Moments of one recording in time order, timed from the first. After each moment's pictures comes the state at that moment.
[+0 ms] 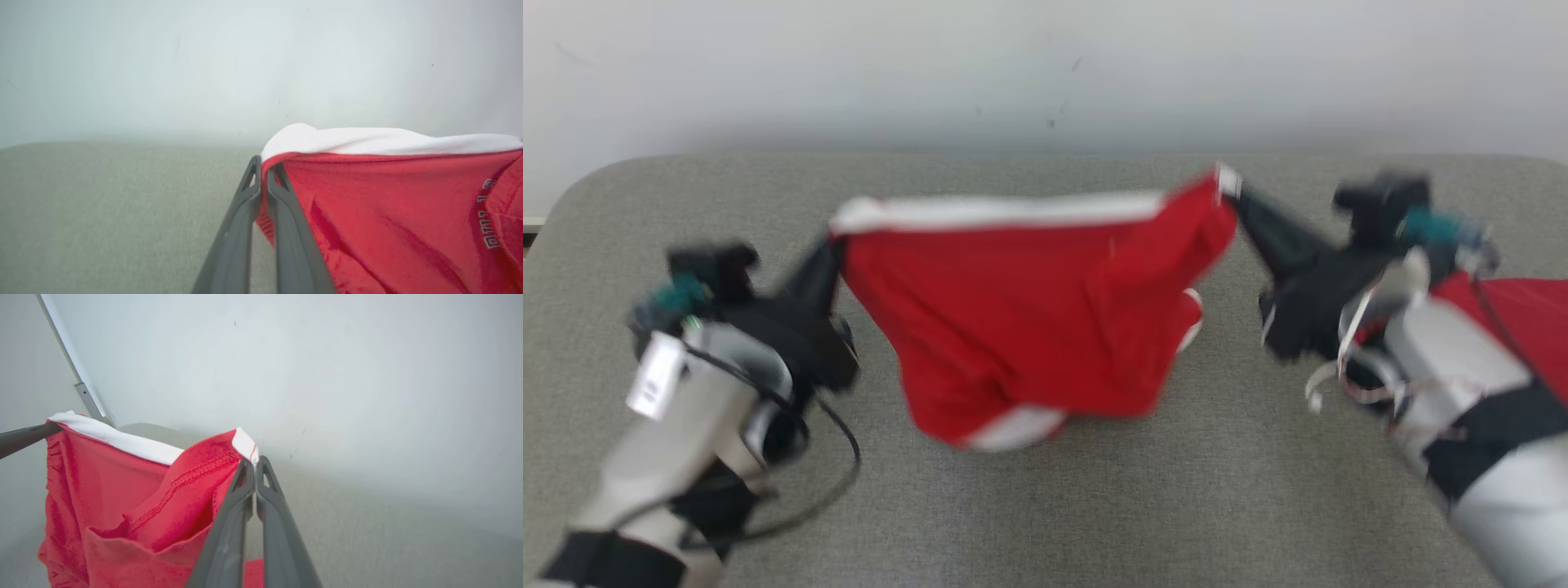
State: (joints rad) left arm -0.80 0.25 -0.82 0.83 -0.85 -0.07 -0.25; right arm -0.67 -0.30 0.52 0.47 0.63 0.11 -0.01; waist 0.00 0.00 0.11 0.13
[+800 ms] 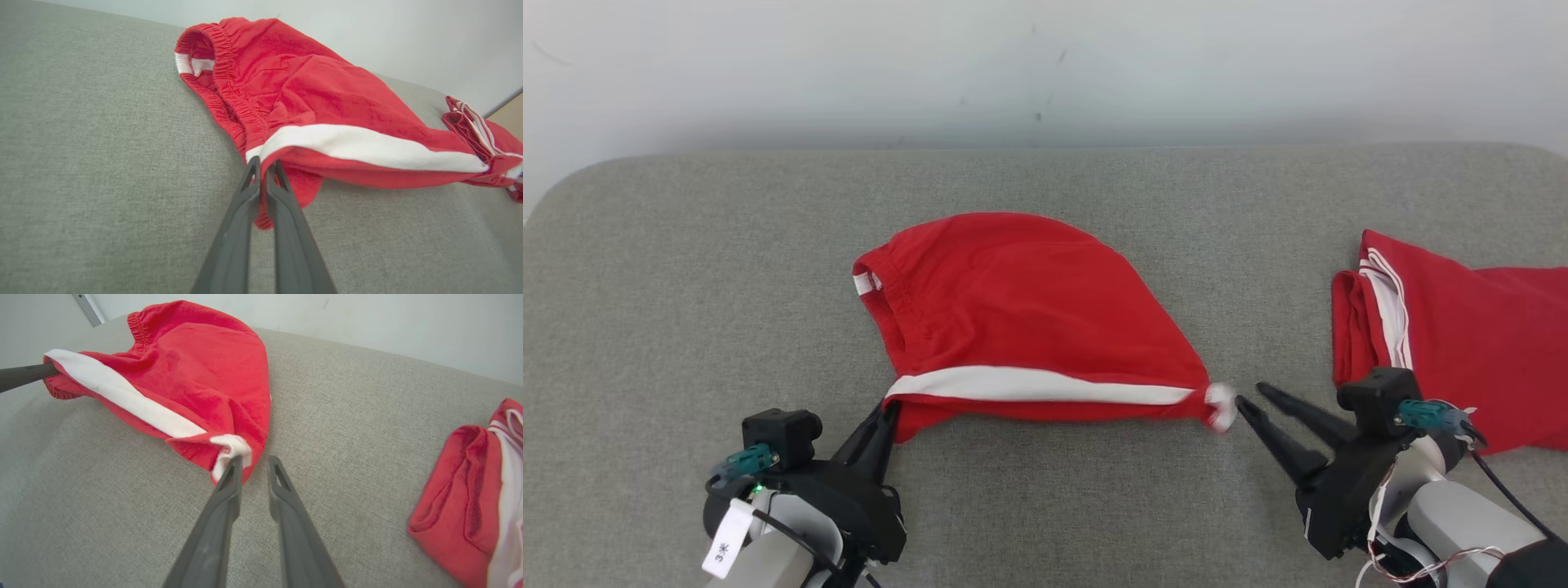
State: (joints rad) left arm -0.52 0.25 -0.83 0.69 -0.84 -0.03 -0.26; right arm -0.46 -0.48 0.78 0.42 0.75 0.12 -0.12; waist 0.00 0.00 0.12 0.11
